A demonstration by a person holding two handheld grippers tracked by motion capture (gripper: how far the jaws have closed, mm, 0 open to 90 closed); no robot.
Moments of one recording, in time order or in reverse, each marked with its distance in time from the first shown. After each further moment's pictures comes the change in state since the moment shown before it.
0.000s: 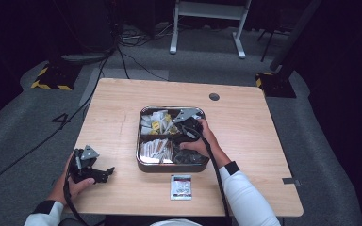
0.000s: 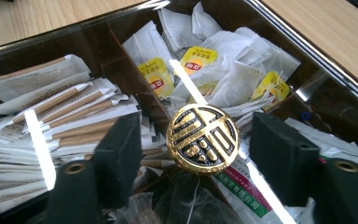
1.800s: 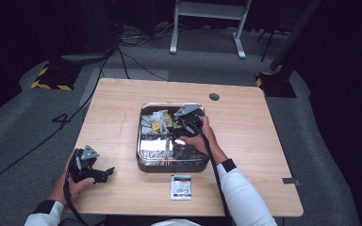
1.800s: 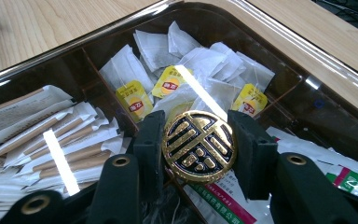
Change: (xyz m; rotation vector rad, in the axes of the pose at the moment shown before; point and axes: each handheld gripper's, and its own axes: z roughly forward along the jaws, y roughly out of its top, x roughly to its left) left arm 0.000 0.000 0.000 0.000 -0.002 0.000; right arm -0.009 0.009 0.001 -0.031 -0.038 0.070
